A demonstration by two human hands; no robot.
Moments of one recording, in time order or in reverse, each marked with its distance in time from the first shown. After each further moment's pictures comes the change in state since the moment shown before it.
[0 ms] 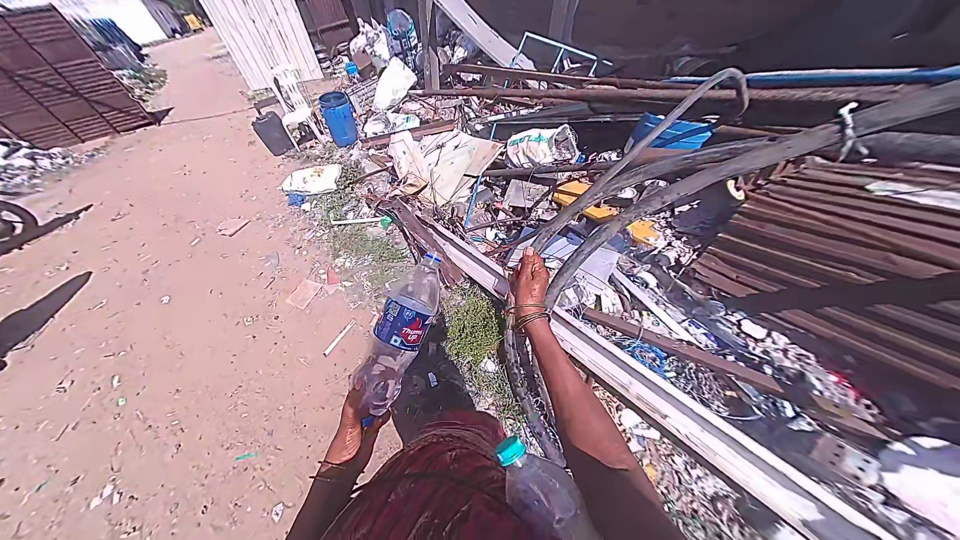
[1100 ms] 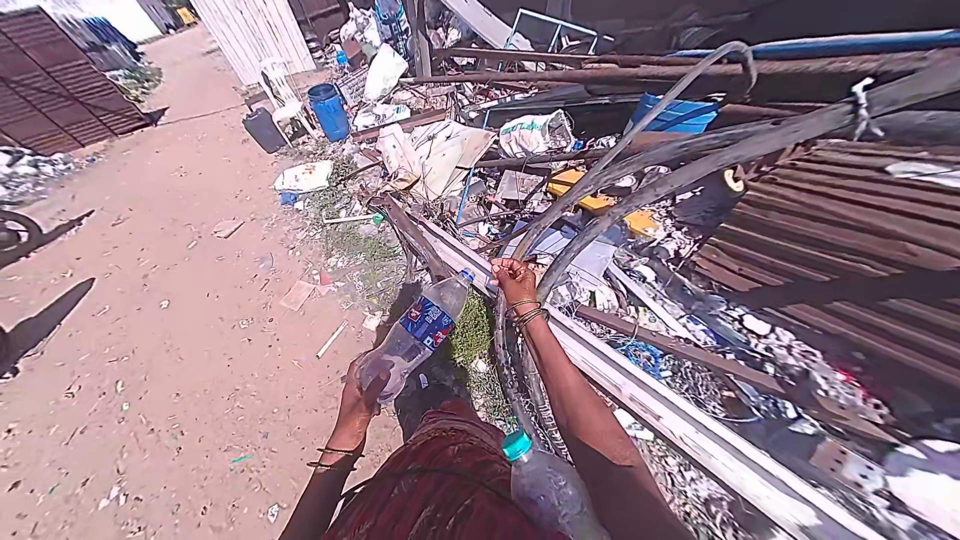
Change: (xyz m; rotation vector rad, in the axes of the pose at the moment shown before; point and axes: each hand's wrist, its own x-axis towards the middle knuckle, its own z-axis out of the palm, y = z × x) left_hand 0.056 -0.033 0.089 0.494 -0.003 0.135; right_hand 0.073 0.056 -0.042 0.205 -0.233 0.210
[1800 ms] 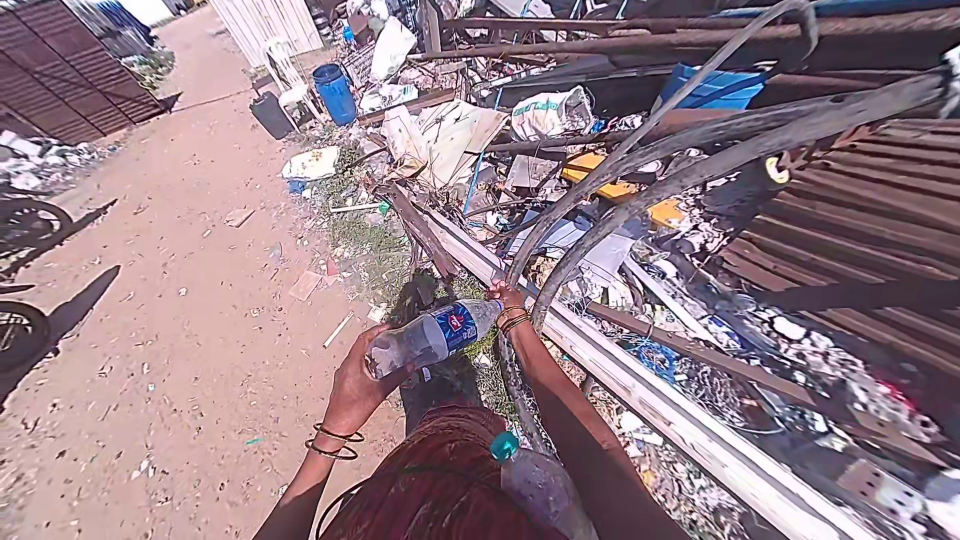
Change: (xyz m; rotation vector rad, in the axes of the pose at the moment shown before) left_hand 0.043 0.056 0.053 0.662 -0.061 0.160; right_hand 0.041 0.071 0.008 0.394 0.138 0.453
